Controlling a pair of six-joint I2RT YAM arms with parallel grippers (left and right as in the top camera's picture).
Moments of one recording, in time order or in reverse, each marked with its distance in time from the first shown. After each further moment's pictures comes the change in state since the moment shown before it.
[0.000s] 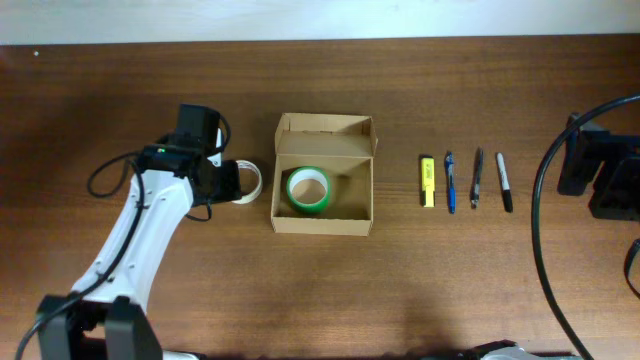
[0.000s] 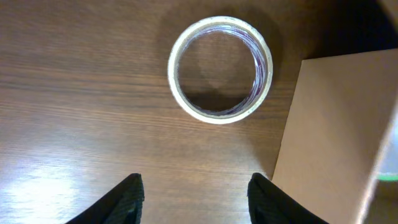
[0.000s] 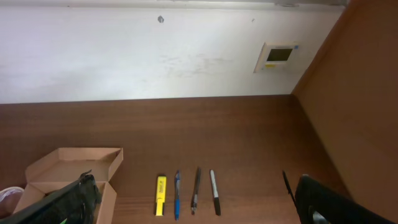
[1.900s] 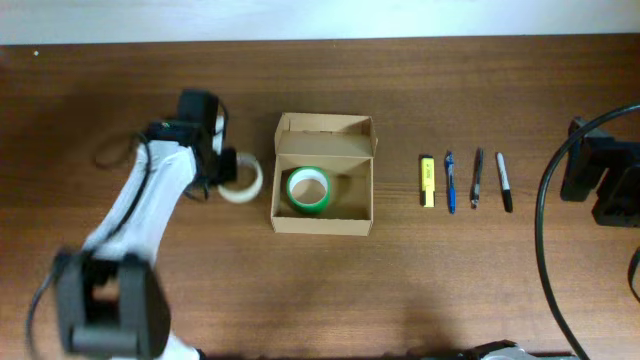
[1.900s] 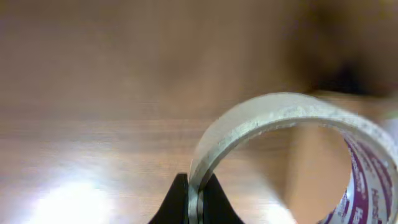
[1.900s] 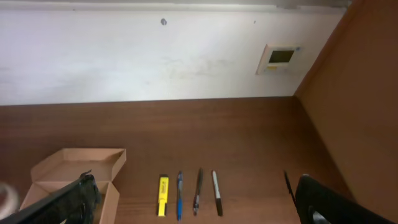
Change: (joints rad) left arm 0.014 0.122 0.203 -0.059 -0.034 0.126; right arm 0.000 -0.014 0.000 0.000 -0.011 -0.001
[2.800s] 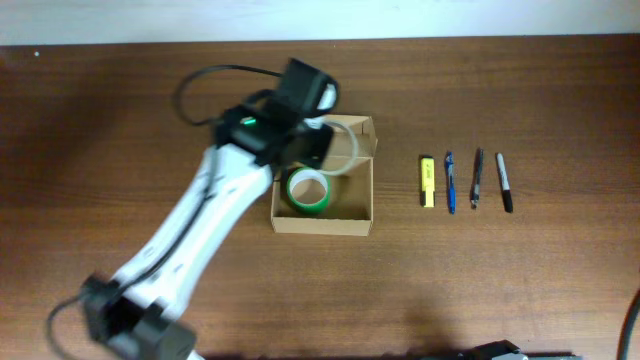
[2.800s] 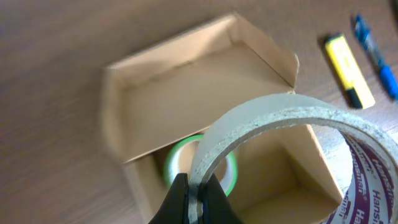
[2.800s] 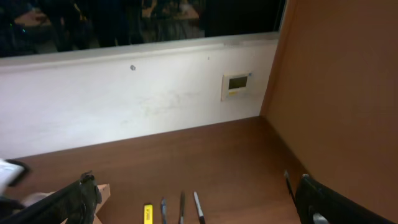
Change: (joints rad) left arm -0.444 0.070 0.314 -0.028 -0.028 0.072; right arm 0.000 -0.183 0.008 0.000 0.136 0.038
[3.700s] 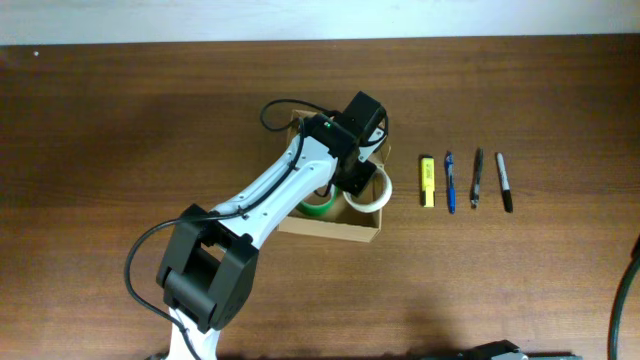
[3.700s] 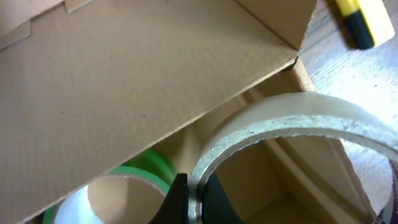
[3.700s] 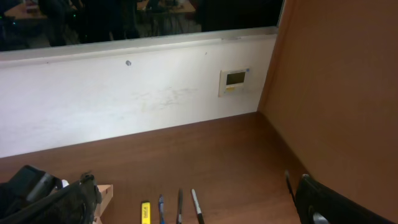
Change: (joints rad) left arm -0.104 0.277 0.007 0.026 0.113 0.038; right arm 0.000 0.020 -0.009 0.000 0.014 0.008
